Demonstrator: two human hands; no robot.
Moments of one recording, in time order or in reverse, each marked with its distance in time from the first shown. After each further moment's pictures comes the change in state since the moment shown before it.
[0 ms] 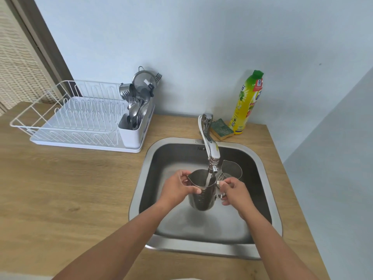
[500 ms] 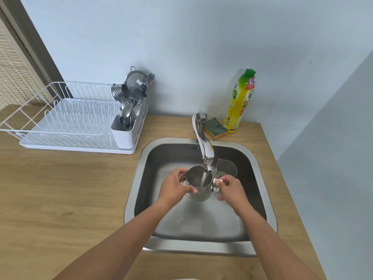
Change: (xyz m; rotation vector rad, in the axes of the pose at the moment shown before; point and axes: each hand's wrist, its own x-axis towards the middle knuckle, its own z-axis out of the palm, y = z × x) left_hand 0.011 -0.006 0.010 -0.042 0.002 0.005; right_hand 0.001 -0.004 -0.002 -0.032 0.043 -0.010
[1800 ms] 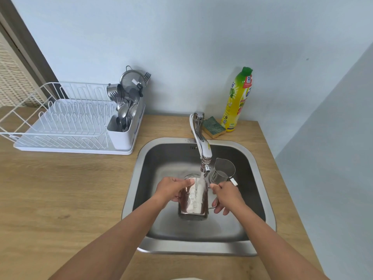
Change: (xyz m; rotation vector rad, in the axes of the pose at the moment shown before) left_hand 0.015 -0.009 -0.005 -0.124 -0.108 -0.302; right_hand -0.011 -0.006 0.003 -0.331 -0.166 0.127
